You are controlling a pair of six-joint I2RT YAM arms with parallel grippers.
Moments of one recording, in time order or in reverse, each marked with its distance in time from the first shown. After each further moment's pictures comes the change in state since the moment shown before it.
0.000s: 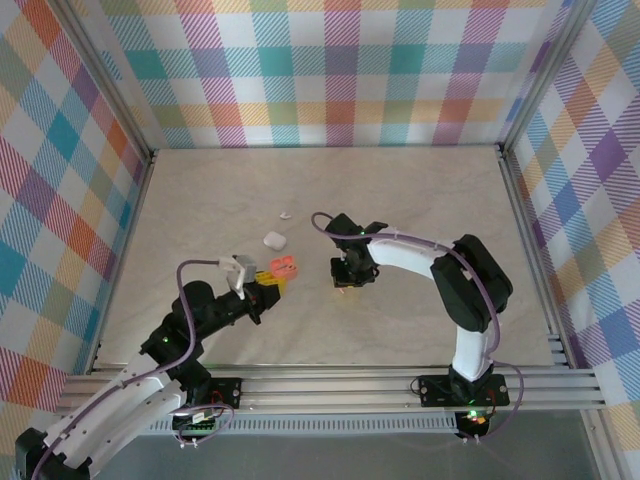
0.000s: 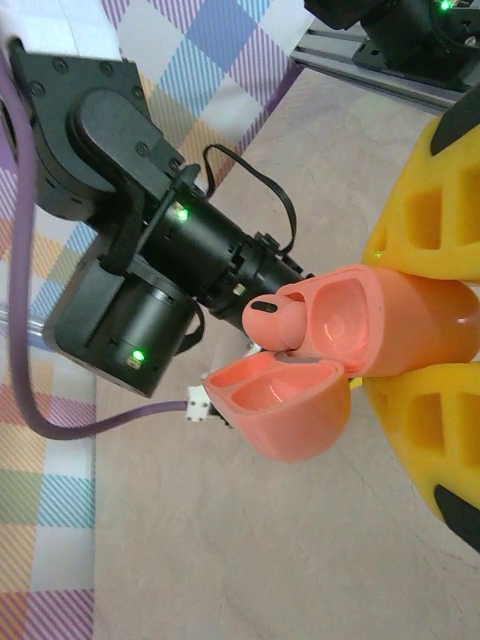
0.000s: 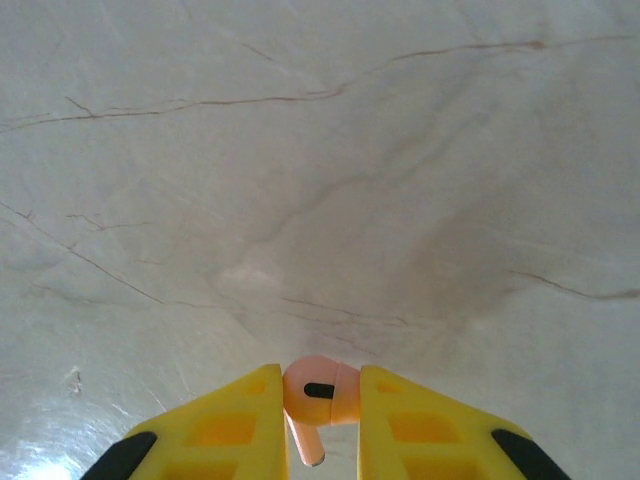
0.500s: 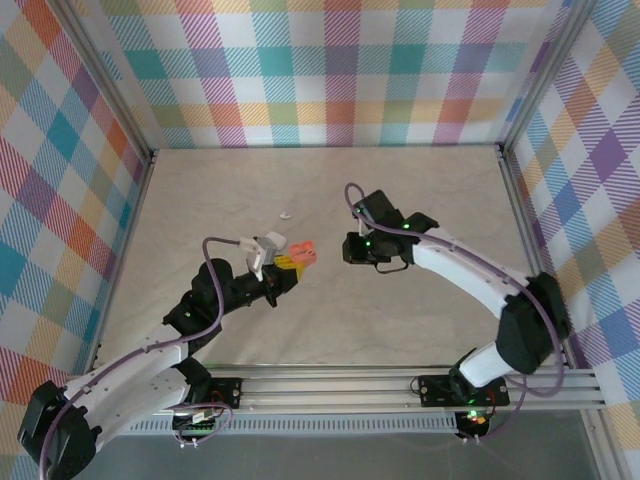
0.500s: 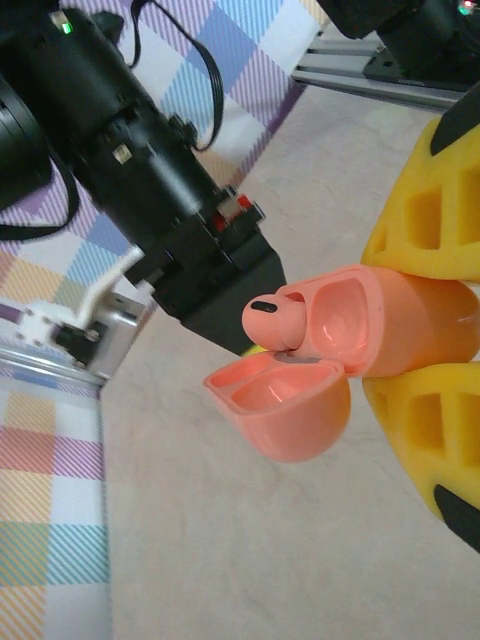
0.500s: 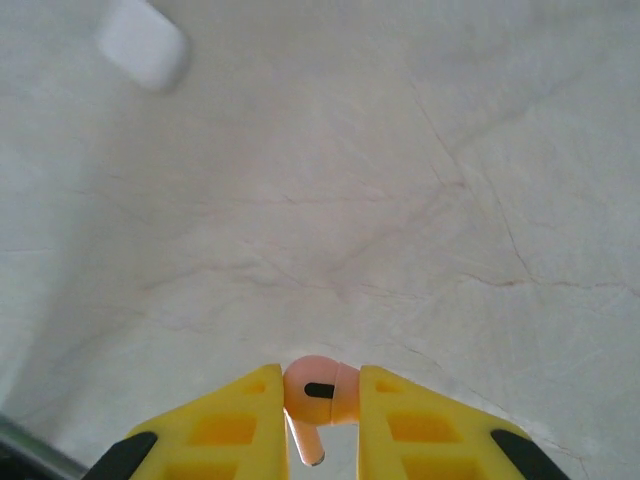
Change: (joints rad) left arm 0.000 0.305 0.098 0.246 0.076 0.016; right arm -0.050 -0.367 -0.005 -0.002 -0.019 -0.046
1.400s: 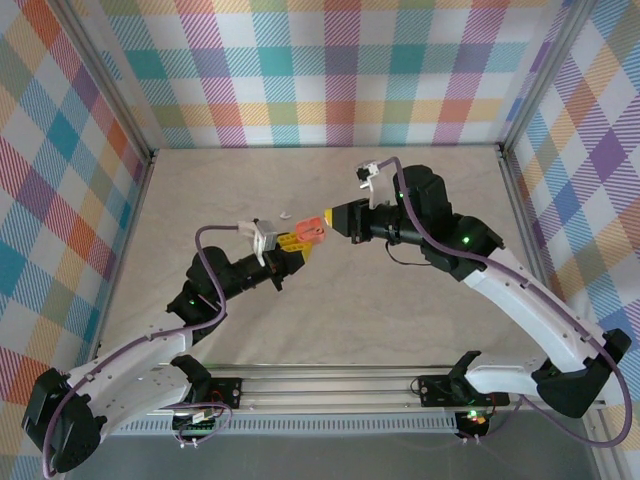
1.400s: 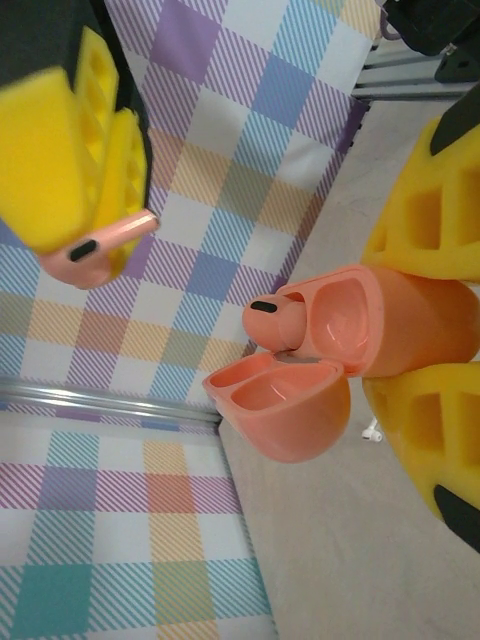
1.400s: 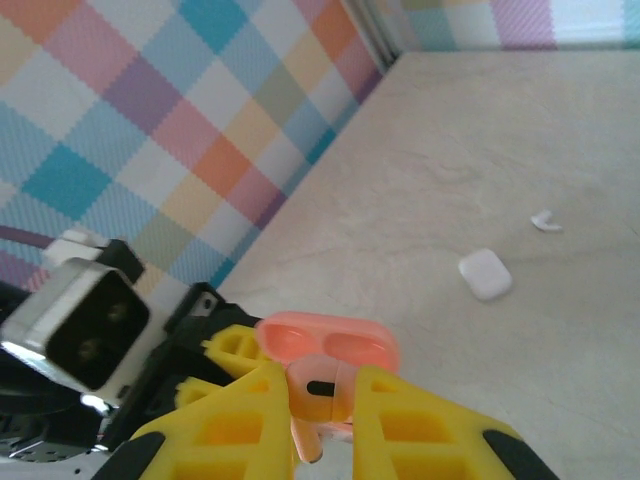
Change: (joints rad) left arm -0.005 0.078 0.116 0.167 0.053 0.078; right arm 0.109 -0.267 0.190 0.161 -0.136 -0.103
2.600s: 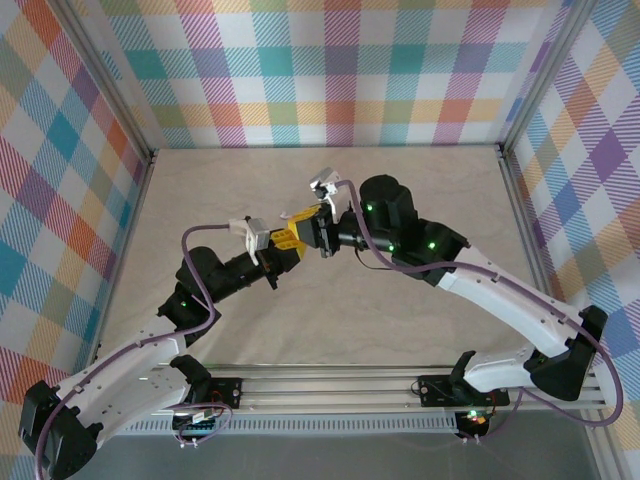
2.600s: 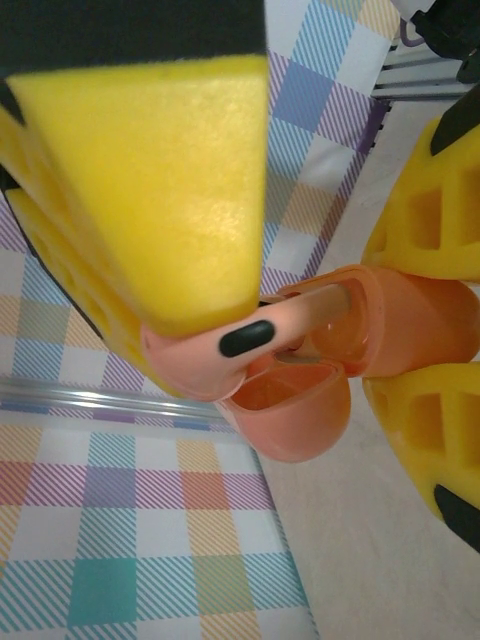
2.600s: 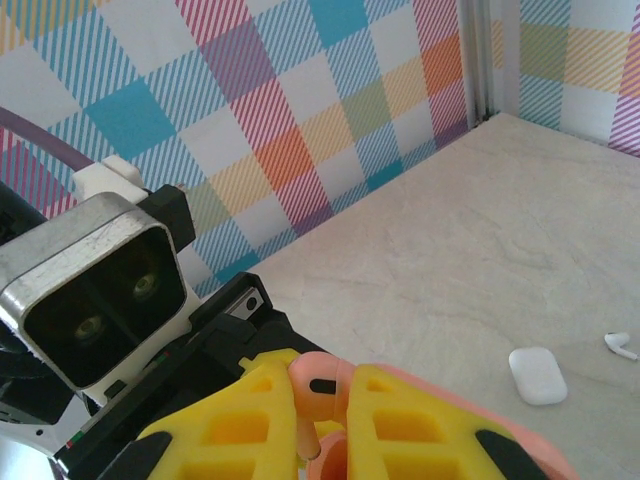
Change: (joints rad) left arm 0.000 -0.060 0.035 -0.043 -0.012 -0.002; right arm 0.146 0.091 -0.019 0.199 0.025 -0.235
